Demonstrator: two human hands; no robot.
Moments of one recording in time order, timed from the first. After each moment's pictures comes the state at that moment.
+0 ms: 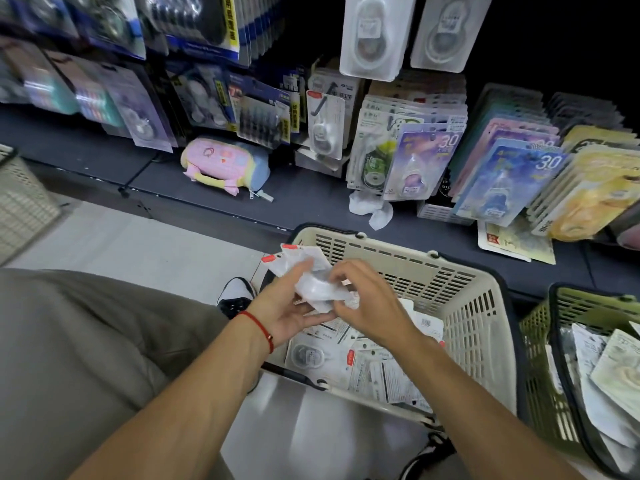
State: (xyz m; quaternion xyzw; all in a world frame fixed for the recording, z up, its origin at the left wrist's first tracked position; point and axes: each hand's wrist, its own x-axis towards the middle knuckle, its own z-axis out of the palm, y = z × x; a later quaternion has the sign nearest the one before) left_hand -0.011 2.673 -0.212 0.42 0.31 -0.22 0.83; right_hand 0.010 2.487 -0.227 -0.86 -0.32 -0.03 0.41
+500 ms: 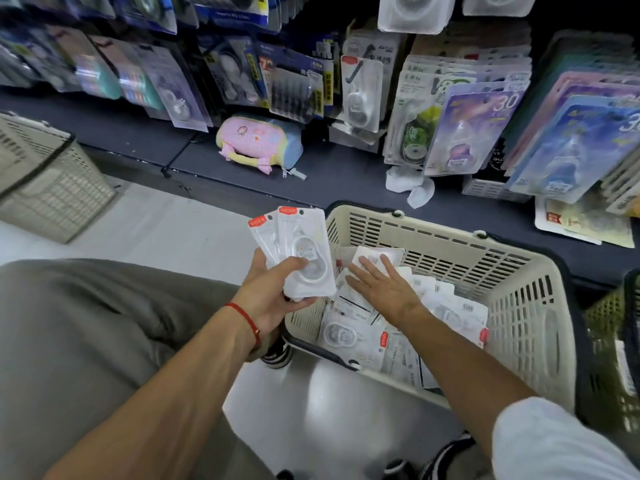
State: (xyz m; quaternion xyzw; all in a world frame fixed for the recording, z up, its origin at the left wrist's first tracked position) left_hand -0.040 2.724 -0.215 0.51 0.32 -0.07 0.80; right_hand 0.053 2.497 -0.360 -0.89 -0.42 0.10 -0.17
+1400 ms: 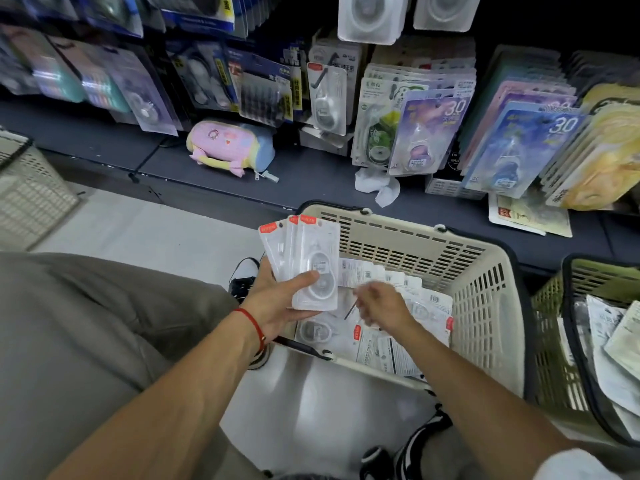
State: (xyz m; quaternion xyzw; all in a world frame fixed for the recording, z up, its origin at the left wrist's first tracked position) left_hand -0.046 2.685 -0.238 0.54 0.27 -0.12 0.79; right_hand 0.004 2.464 -0.326 -0.82 0.05 0.25 0.50
